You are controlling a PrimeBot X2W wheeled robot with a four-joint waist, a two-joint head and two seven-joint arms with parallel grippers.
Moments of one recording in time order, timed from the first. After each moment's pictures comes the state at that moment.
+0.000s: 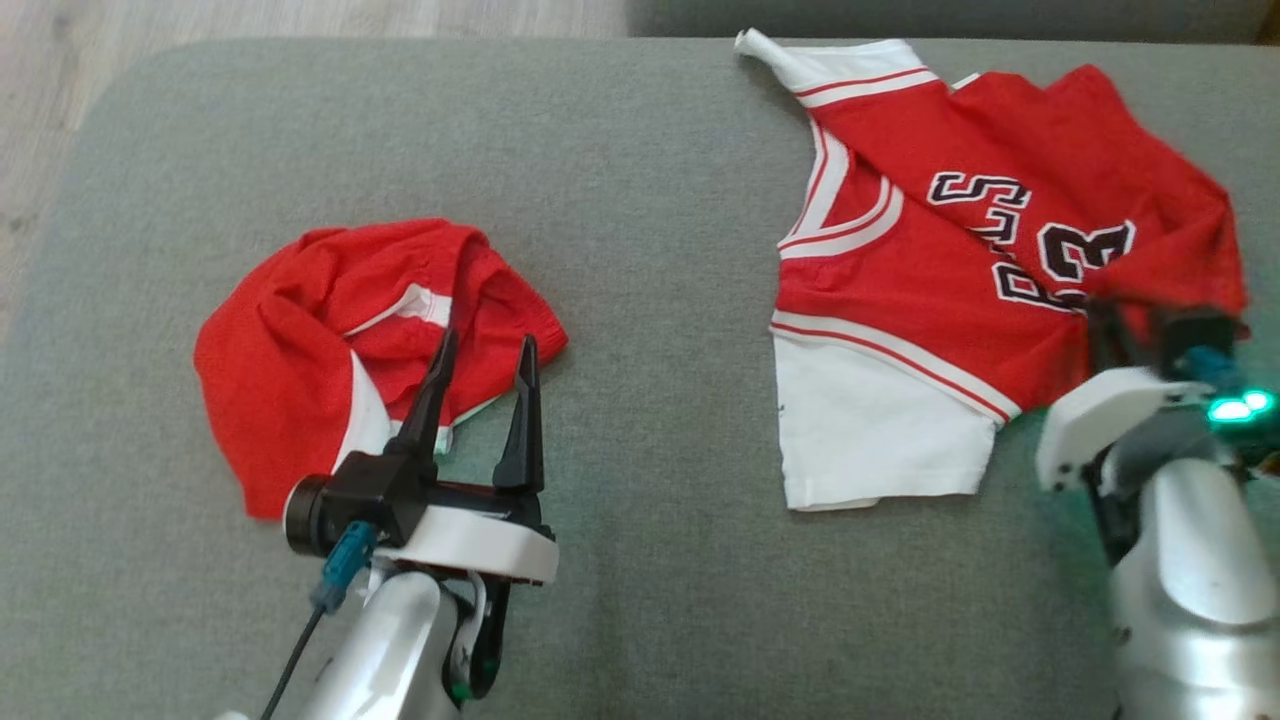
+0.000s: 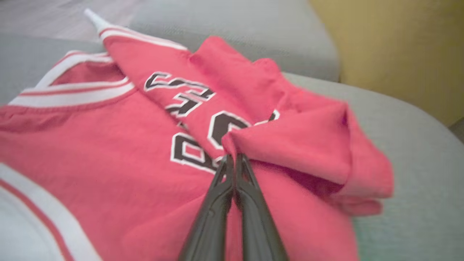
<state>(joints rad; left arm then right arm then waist) -0.26 0.04 -0.39 0.32 -0.34 0.04 -0.25 -0.42 -0.05 -0.27 0.57 -0.28 0.13 0.02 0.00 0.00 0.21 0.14</state>
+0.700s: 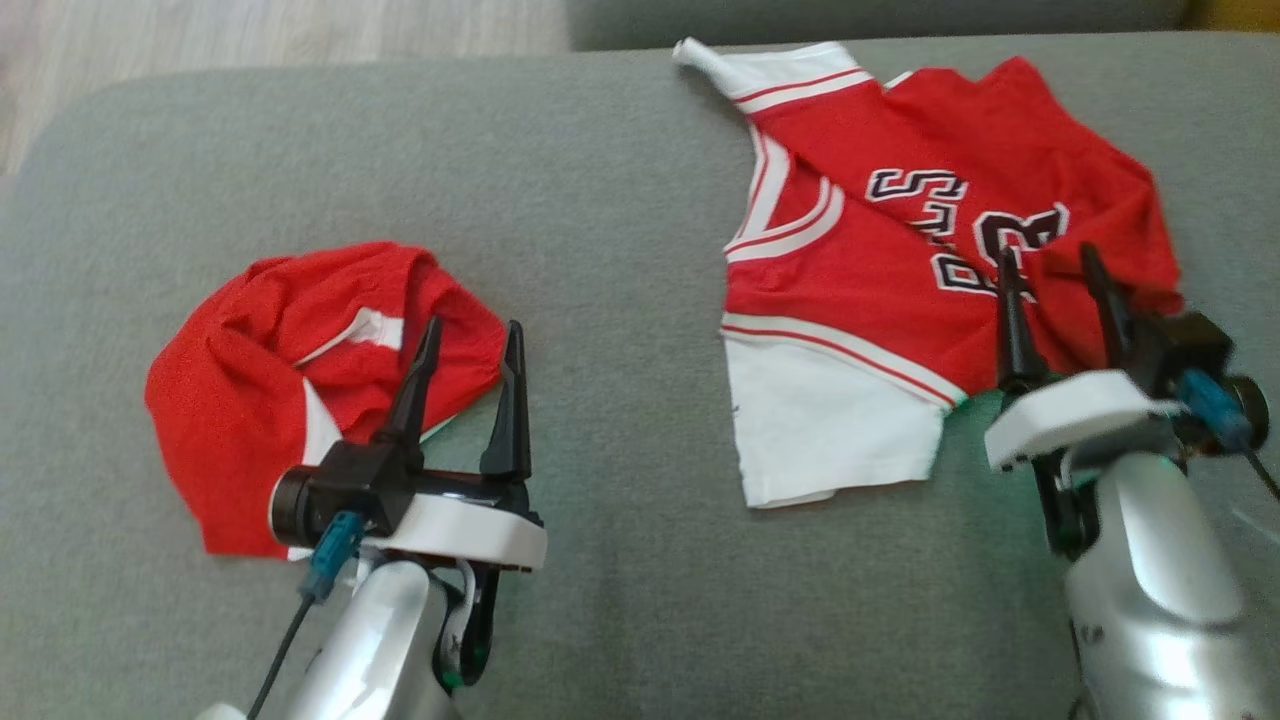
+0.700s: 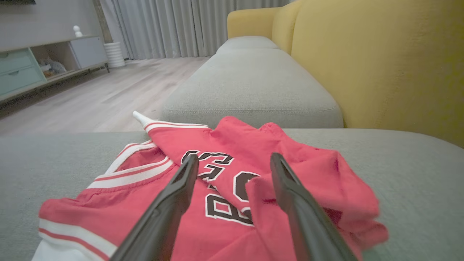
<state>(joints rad) -0.28 0.04 -0.37 0.33 -0.33 0.04 -0.25 -0.44 -0.05 -0.10 0.63 -0.03 0.13 -0.24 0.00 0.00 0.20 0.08</state>
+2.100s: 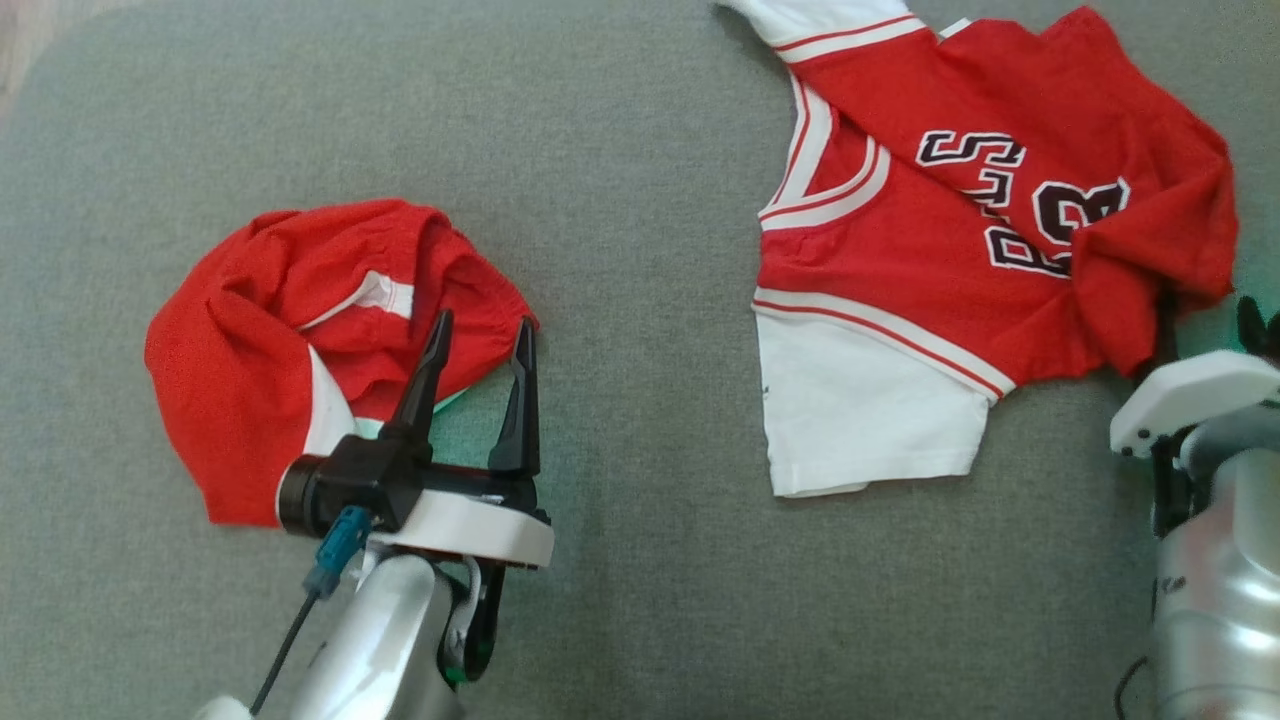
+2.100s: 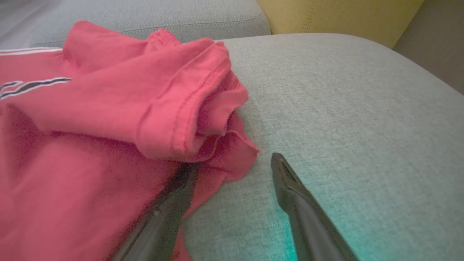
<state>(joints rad) -0.29 0.04 -0.38 0.32 -0.32 0.03 -0.25 -0.55 -0.05 -0.56 0.78 -0.26 0.13 -0.09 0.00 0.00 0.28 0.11</state>
